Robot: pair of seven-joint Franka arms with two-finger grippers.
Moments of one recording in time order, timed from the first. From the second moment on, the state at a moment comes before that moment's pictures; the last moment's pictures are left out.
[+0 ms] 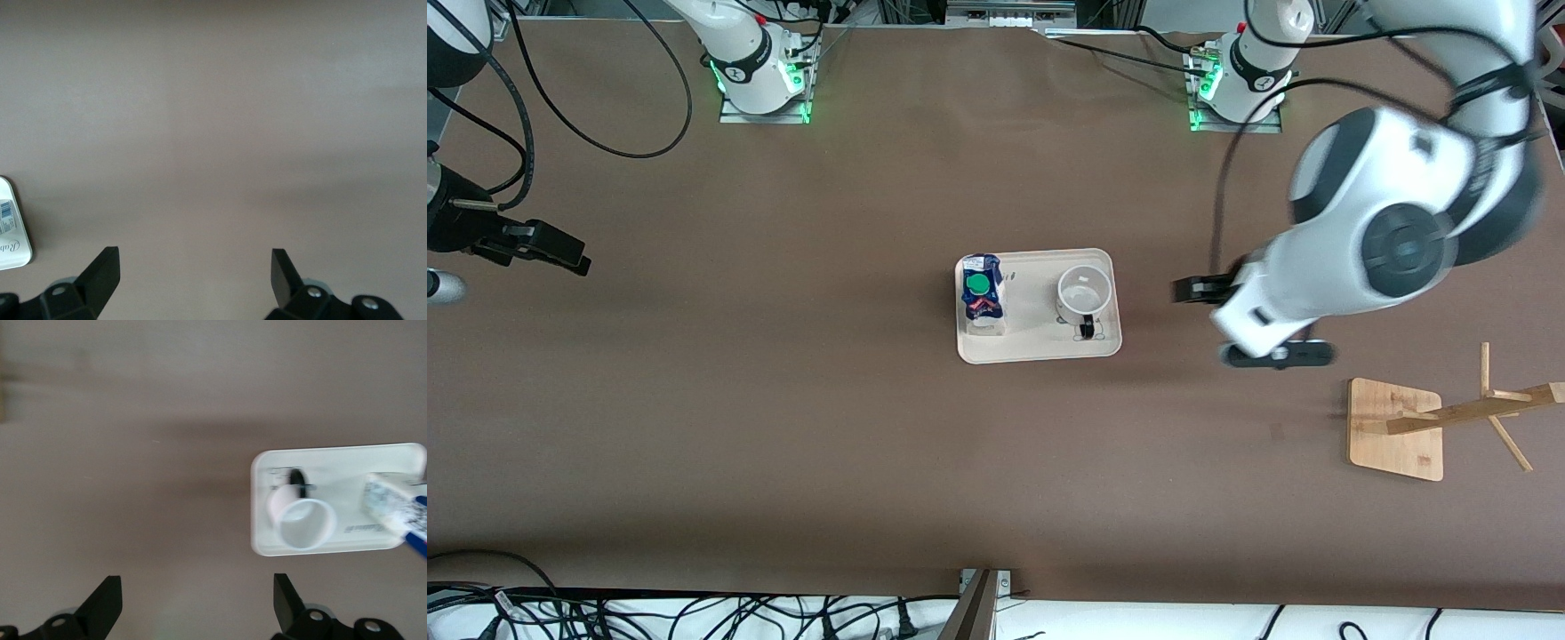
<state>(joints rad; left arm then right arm) -0.13 0.45 -0.18 -1.24 0.00 1.45 -0.29 0.01 0.19 0.01 -1.40 -0.01 1.57 0.14</state>
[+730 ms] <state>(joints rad) 0.02 -0.04 -0.04 -1.61 0.05 1.63 0.06 0.02 0.19 0.01 -1.40 -0.01 1.56 0.10</state>
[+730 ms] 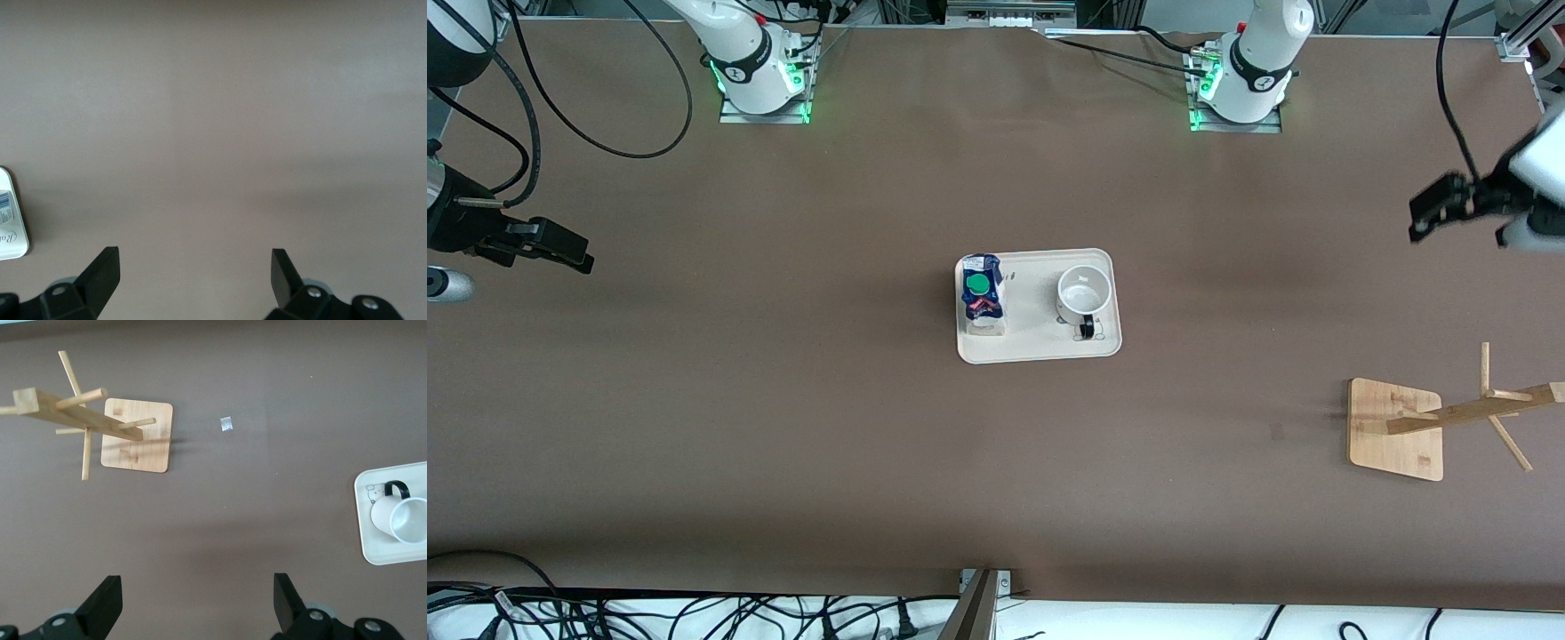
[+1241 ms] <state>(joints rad) 0.02 -0.05 -0.05 -1.66 0.04 1.62 0.13 0.02 0.19 0.01 -1.40 -0.01 1.56 0.08</state>
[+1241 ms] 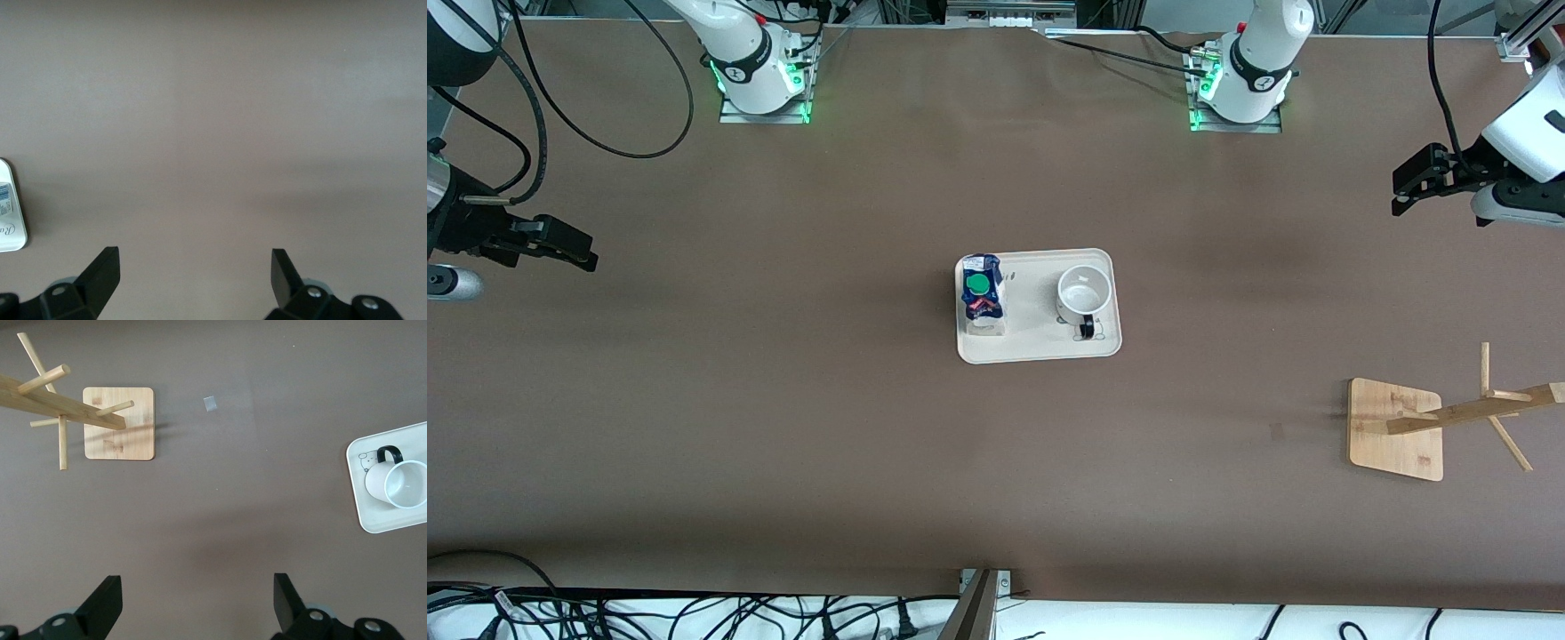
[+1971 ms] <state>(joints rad) 0.02 0.00 -0.05 -1.60 0.04 1.62 0.14 0.02 0.19 0.01 -1.40 0.00 1.55 0.08</state>
